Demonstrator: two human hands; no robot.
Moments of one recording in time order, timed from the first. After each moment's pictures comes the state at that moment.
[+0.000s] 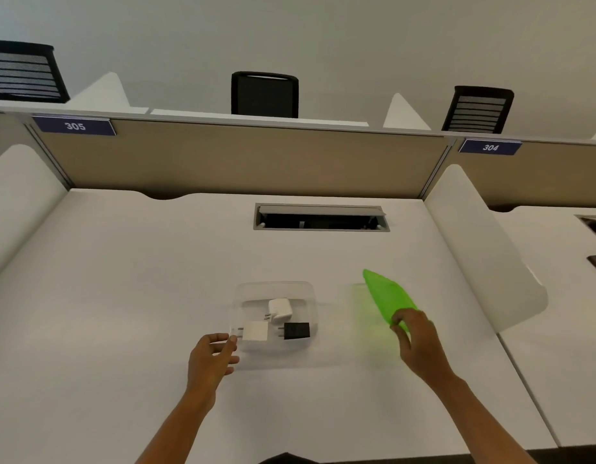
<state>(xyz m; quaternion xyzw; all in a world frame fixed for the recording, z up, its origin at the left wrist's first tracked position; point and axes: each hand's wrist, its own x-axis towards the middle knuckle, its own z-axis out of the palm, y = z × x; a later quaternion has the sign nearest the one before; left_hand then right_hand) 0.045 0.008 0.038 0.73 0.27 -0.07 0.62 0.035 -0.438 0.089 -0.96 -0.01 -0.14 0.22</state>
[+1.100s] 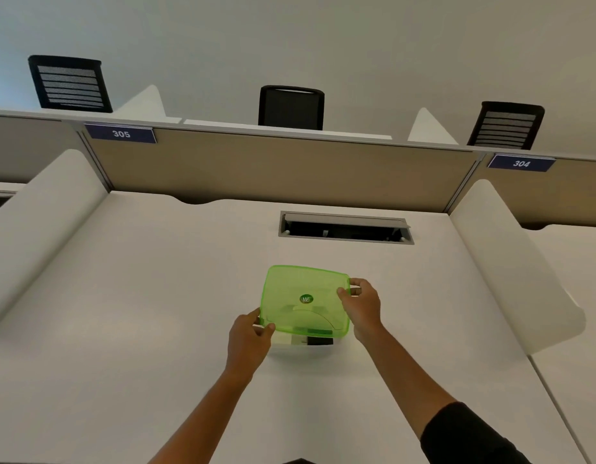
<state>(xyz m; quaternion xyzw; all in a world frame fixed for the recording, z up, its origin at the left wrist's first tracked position) 0.075 -0.013 0.086 0.85 0.15 -0.02 0.51 0.138 -0.255 0.124 -0.77 0.27 -0.02 0.57</state>
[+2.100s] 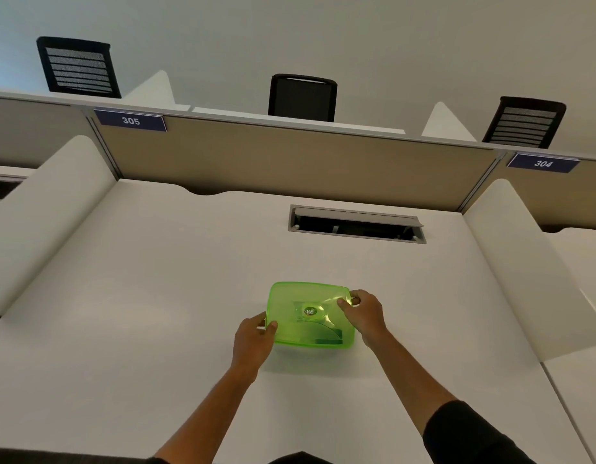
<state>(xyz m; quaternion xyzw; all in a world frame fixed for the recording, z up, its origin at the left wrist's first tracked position) 0.081 -0.004 0.063 0.82 0.19 -0.08 0.53 0.137 -0.250 0.108 -0.86 0.21 0.07 0.46</state>
